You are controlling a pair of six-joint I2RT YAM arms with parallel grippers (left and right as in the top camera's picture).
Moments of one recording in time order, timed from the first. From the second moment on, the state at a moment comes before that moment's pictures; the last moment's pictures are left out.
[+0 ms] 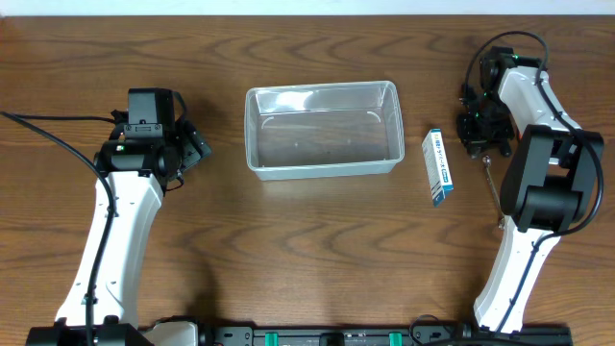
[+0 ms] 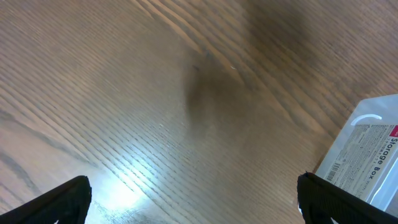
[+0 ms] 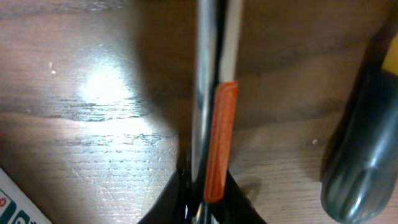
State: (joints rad) left arm 0.02 1.40 1.12 -0.85 -0.19 -0.56; right arm -0.12 2.30 1.79 -1.18 0.09 -0.13
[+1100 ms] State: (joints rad) left arm 0.02 1.40 1.12 -0.85 -0.19 -0.56; right arm 0.15 1.97 2.22 -1.33 0.01 -0.25
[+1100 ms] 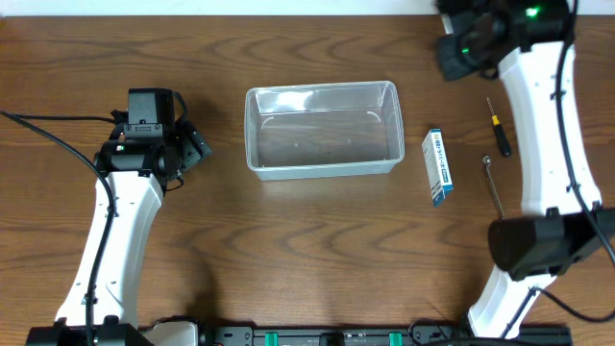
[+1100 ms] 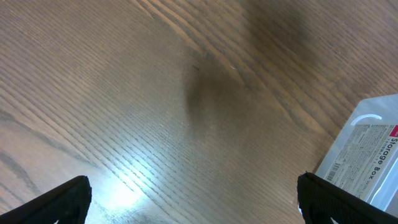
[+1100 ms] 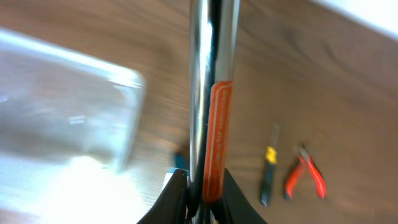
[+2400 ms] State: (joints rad) left arm 0.02 1.40 1.12 -0.85 -0.19 -0.56; right arm 0.43 1.94 1.55 -0.95 -0.18 -0.83
